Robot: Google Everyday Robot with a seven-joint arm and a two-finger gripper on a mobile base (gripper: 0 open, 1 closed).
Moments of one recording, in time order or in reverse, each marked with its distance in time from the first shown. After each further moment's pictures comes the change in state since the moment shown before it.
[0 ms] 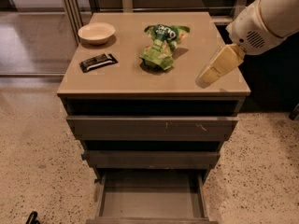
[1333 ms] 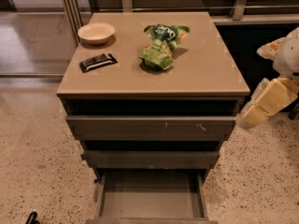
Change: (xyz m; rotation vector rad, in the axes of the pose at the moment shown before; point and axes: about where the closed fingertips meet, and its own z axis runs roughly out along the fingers) arm 0.073 0.060 -0.061 -0.046 0.113 -0.061
